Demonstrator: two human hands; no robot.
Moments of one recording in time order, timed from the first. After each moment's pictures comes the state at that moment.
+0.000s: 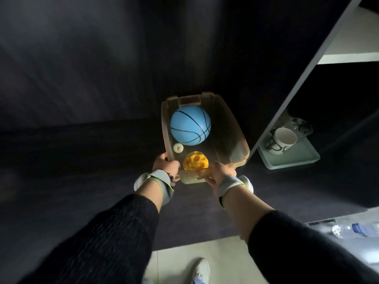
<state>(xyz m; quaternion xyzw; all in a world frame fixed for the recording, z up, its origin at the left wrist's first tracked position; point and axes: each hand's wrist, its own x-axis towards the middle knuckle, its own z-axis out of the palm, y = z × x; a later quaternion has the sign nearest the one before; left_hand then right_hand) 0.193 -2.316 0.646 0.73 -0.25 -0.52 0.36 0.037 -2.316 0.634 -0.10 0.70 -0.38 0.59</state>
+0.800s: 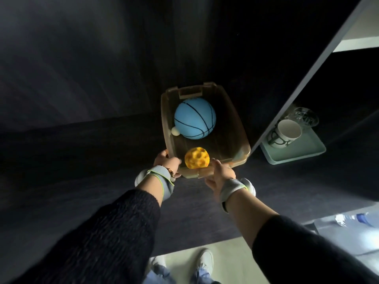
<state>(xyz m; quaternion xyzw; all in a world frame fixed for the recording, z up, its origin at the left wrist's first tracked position) 0.182 -2.352 0.623 0.74 -0.23 -0.55 0.32 0.031 -2.326 0.611 -0.07 0.71 -0.36 0.60</state>
